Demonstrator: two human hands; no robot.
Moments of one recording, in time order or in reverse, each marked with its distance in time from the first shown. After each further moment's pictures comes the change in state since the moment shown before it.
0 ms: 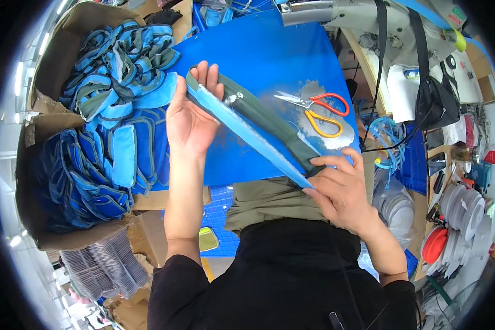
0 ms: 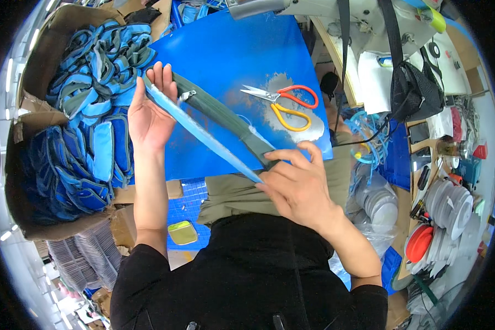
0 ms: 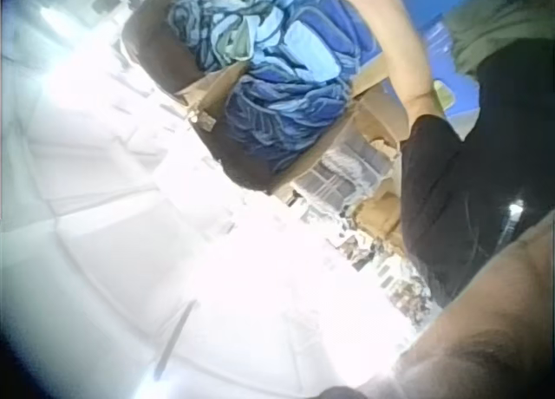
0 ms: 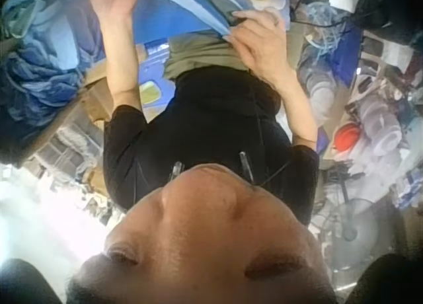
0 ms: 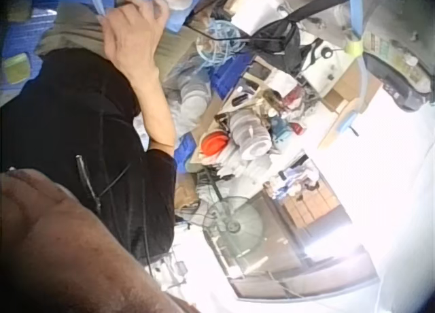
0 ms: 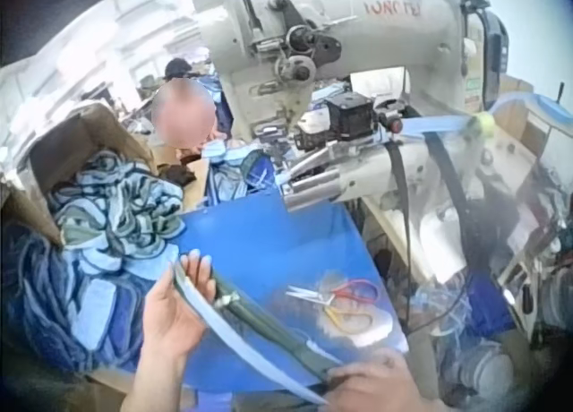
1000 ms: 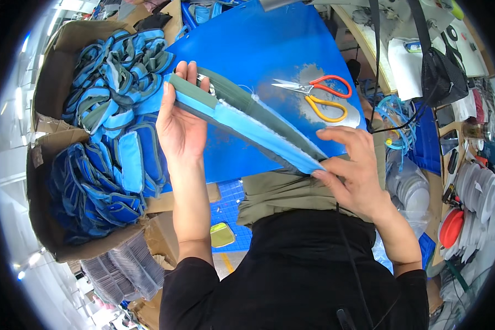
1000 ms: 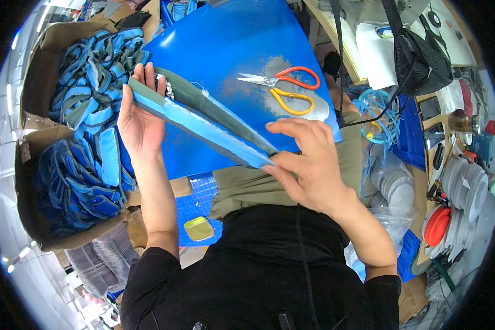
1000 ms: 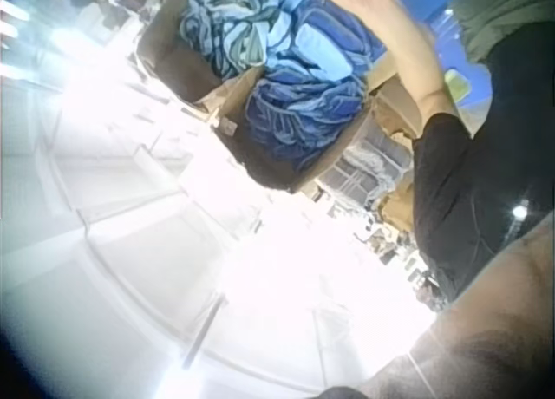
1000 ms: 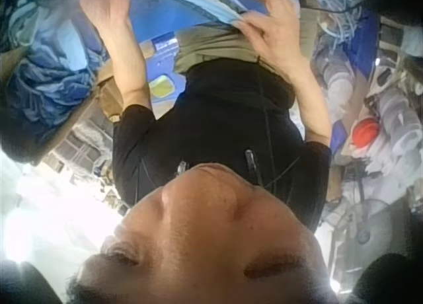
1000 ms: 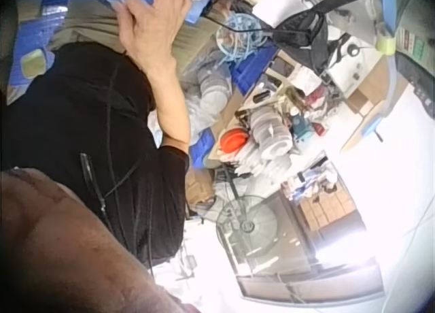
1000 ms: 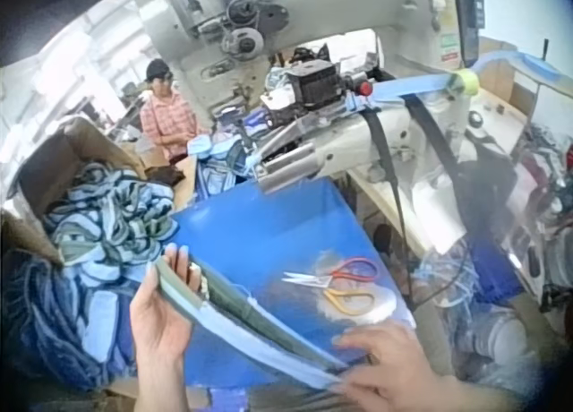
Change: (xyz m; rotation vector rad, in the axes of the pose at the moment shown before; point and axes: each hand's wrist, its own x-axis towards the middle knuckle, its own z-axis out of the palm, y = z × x) left_hand -0.006 -0.007 0.014 0.350 0.074 0.262; right_hand -0.005 0.013 0.001 0.090 0.118 0.080
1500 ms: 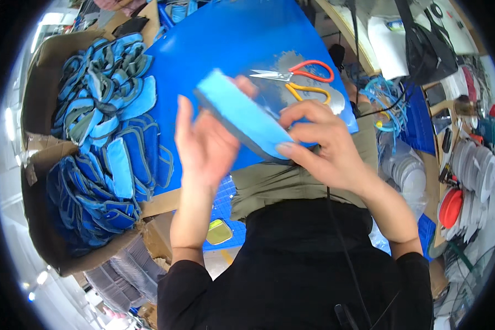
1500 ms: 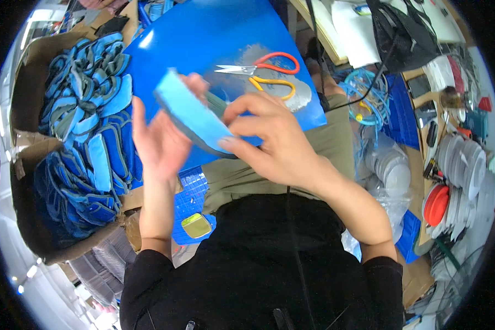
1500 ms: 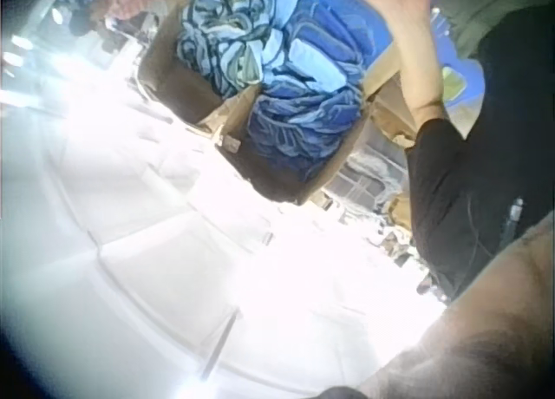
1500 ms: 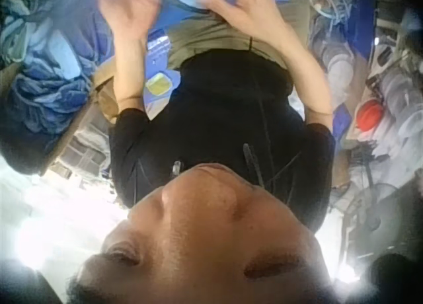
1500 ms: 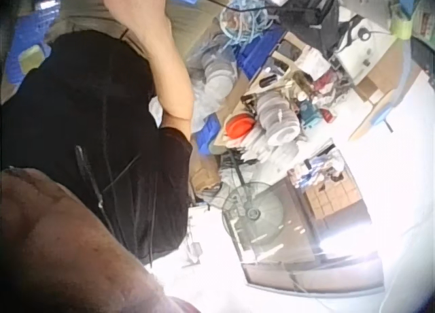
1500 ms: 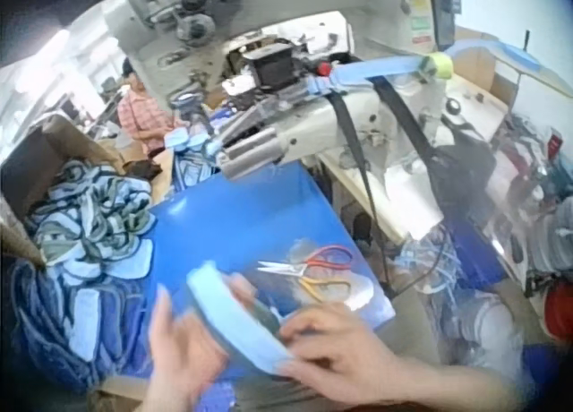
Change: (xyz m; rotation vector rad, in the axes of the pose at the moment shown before) left_hand -0.053 -0.051 0.034 -0.212 -0.058 -0.542; right_hand 0.026 0.005 0.015 0.374 0.029 0.099
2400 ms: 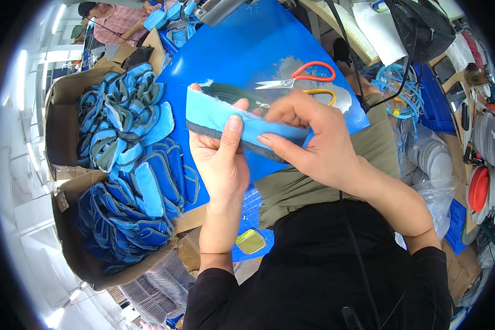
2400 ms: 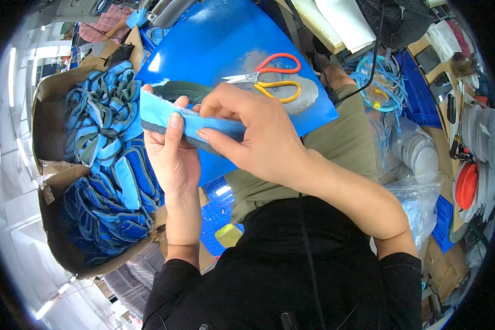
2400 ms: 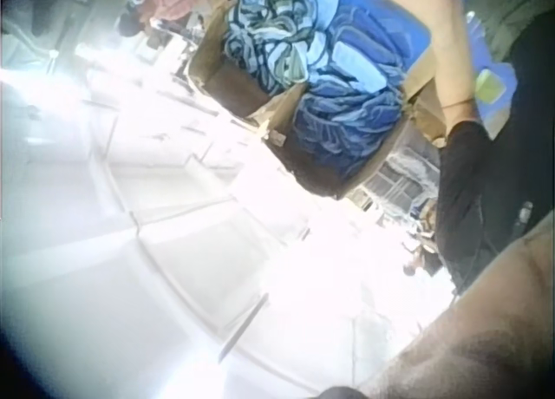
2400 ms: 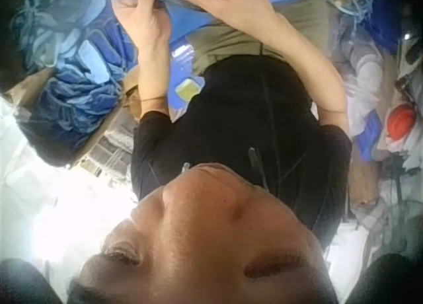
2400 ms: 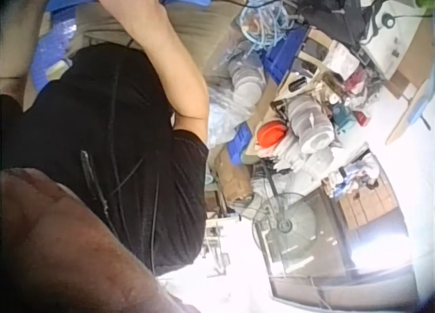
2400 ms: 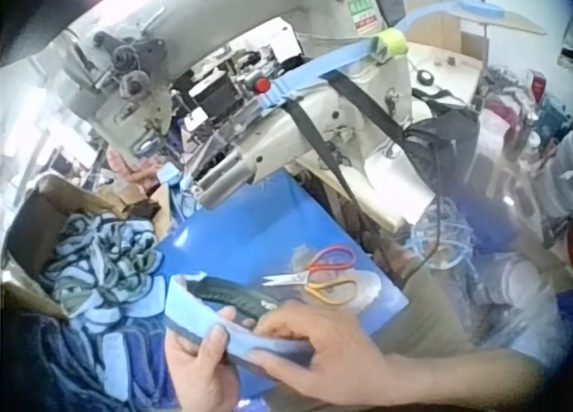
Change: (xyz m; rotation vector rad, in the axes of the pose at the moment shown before) left_hand 0.004 -0.027 0.033 0.745 0.073 0.487; right_hand 0.021 -0.013 0.019 0.383 0.288 0.068
